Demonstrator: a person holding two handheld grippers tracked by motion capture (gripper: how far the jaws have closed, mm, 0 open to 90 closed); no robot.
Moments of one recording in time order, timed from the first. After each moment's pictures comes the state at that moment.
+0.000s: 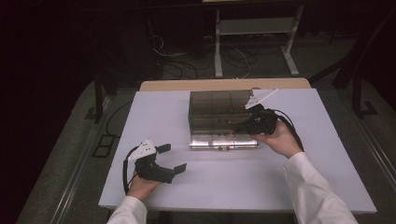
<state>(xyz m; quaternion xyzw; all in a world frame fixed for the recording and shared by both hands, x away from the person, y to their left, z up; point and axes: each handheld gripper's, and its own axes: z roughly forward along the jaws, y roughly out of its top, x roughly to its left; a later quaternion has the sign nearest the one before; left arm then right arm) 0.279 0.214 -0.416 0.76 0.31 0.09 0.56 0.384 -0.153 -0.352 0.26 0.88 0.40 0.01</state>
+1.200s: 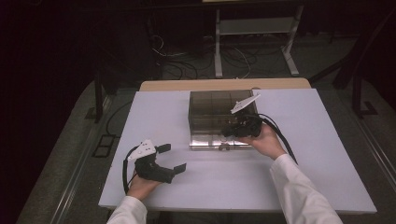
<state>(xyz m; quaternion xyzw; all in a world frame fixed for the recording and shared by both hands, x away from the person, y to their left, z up) 0.280 0.214 -0.416 0.76 0.30 0.09 0.56 0.401 -0.122 -0.386 0.26 0.88 0.39 0.00</state>
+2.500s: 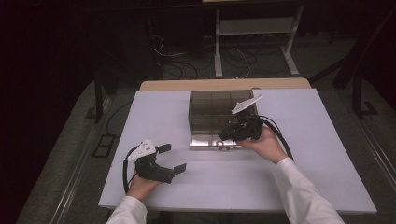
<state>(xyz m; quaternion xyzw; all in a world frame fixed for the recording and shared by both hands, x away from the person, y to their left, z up) 0.281 0.215 -0.416 0.76 0.30 0.09 0.56 0.386 -0.121 -0.377 0.27 0.87 0.41 -0.01</state>
